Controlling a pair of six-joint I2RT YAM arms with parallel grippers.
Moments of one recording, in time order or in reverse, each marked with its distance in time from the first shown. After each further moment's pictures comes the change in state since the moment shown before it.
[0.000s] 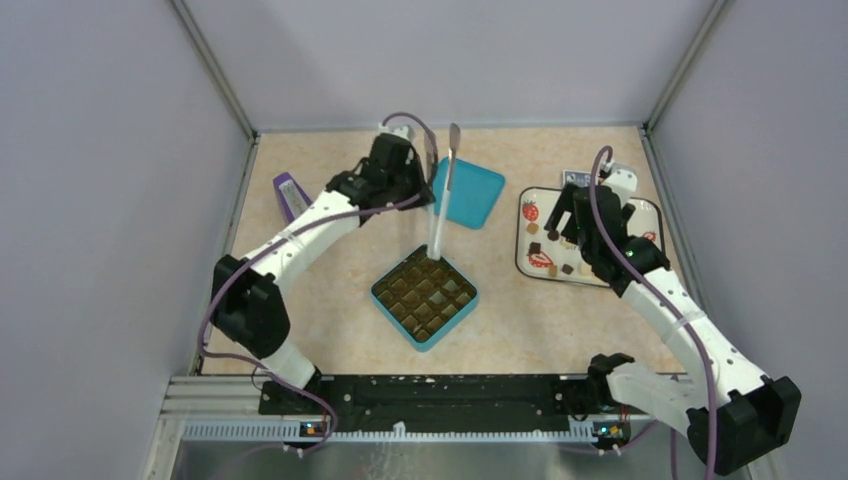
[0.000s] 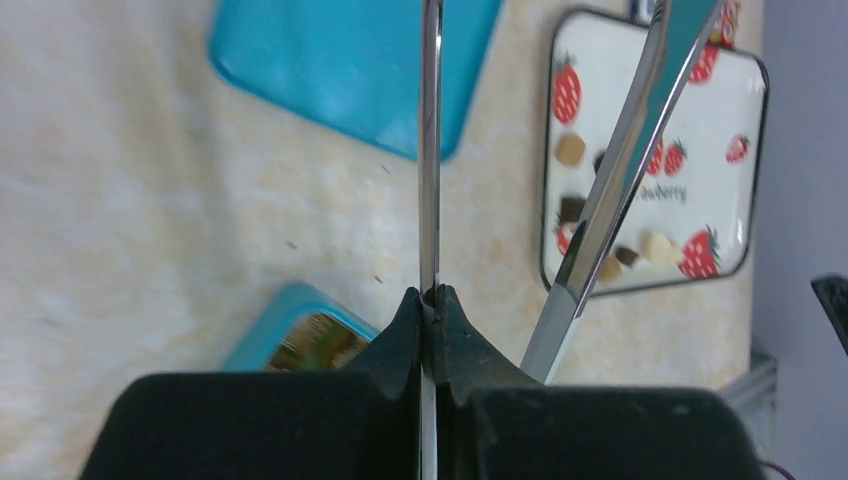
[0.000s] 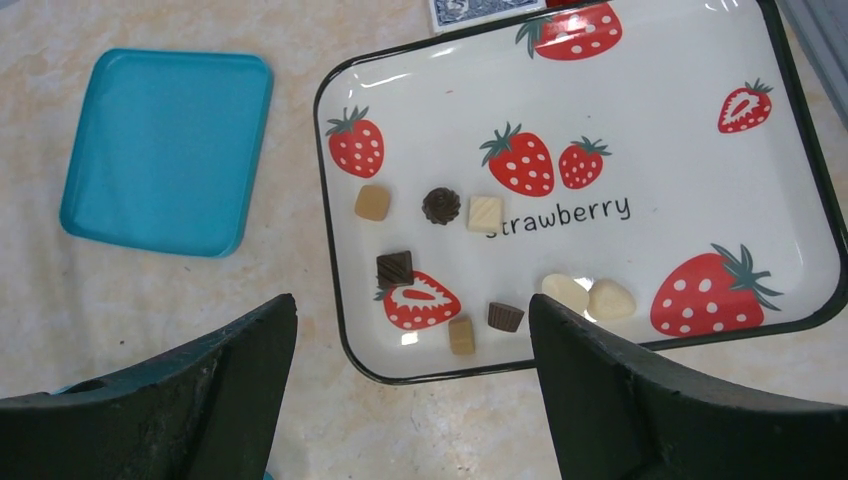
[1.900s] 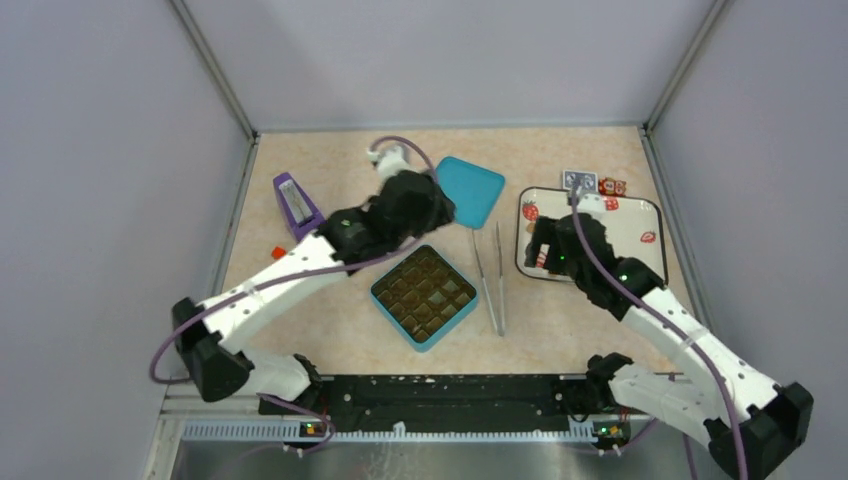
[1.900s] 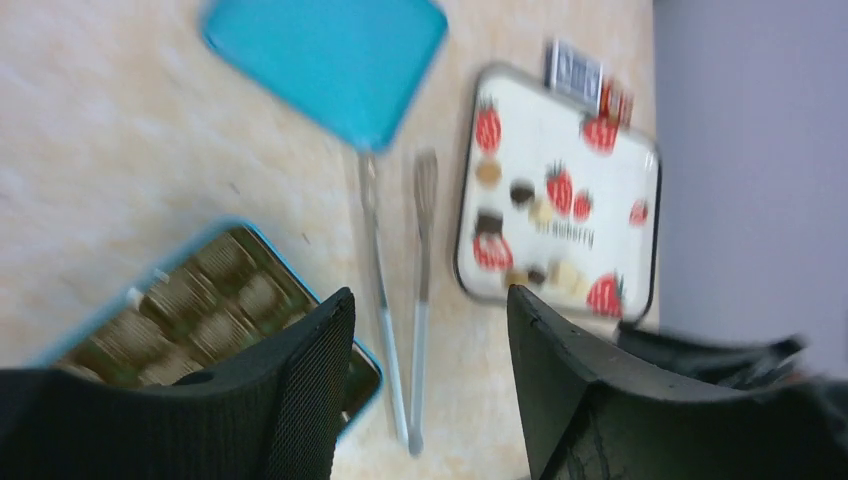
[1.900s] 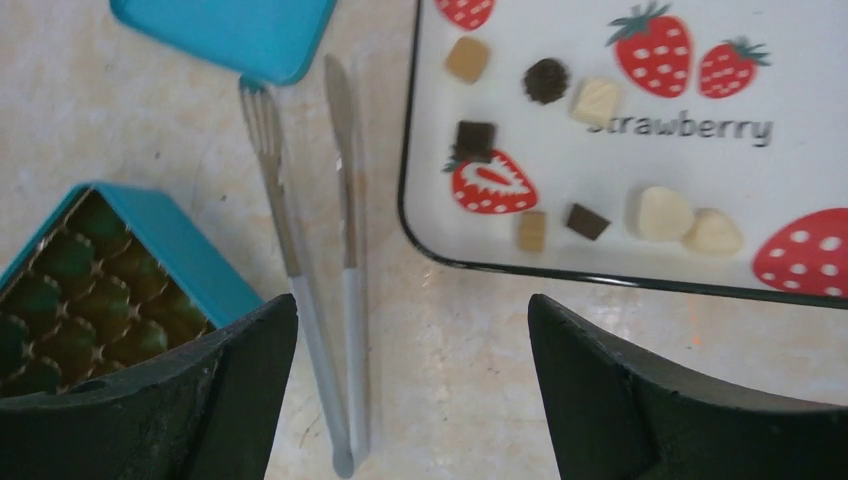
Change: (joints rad) left arm -0.434 -0.215 -0.117 -0.062 -0.464 -0.372; right arm 0.125 -0.128 -0.107 -0.079 -0.121 -0.005
